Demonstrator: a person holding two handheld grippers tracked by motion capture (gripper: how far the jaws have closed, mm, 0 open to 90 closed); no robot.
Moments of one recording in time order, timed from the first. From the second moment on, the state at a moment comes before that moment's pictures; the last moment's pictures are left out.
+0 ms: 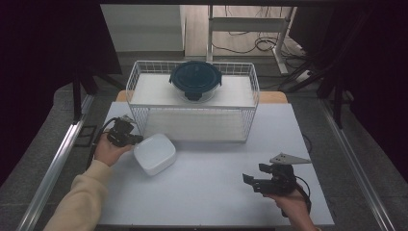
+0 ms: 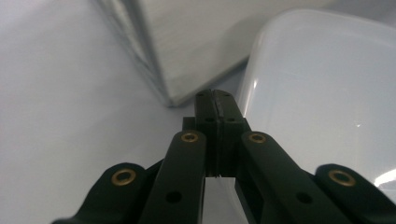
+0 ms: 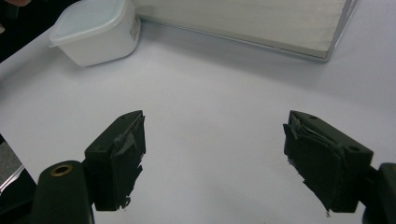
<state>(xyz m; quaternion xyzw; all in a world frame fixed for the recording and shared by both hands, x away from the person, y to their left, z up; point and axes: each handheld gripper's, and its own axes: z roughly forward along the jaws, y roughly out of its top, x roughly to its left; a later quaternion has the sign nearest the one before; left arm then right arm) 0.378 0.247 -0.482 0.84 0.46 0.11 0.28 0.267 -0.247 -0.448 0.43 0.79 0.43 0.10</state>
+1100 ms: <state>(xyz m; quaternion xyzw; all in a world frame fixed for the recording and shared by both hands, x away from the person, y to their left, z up) 0.314 0.191 -0.489 0.85 0.43 0.01 0.31 0.265 -0.245 -0.447 0.43 0.79 0.43 0.10</state>
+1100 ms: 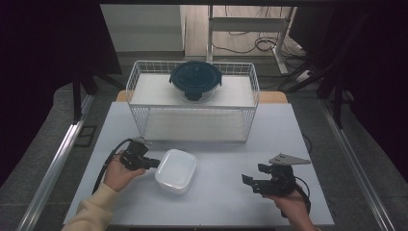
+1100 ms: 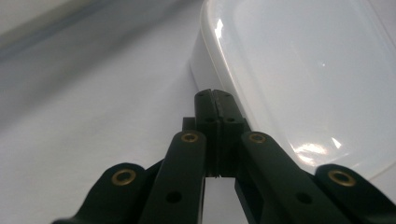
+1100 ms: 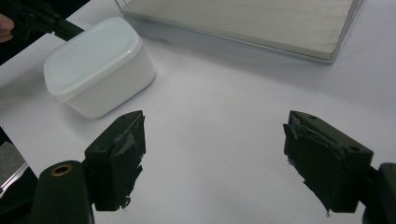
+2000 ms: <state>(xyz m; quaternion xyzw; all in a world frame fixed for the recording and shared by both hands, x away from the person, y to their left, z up) 0.290 0.142 -0.504 0.85 0.40 -0.05 0.34 0.265 -0.240 -0.449 0.42 0.80 0.42 0.09</state>
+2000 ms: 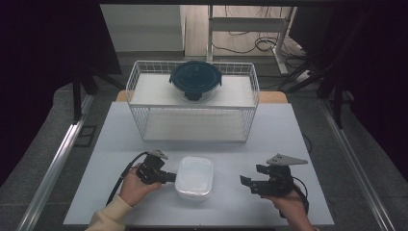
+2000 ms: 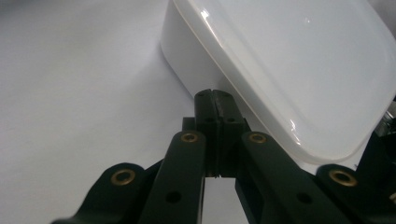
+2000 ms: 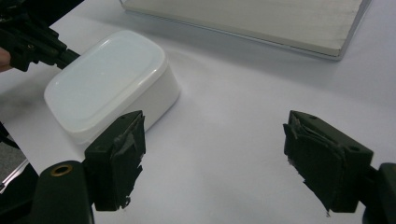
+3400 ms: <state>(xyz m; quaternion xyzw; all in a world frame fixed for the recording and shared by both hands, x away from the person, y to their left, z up) 0.271 0.182 -0.469 0.76 0.48 0.00 0.44 0.271 -0.223 -0.450 0.43 0.79 0.44 0.07</state>
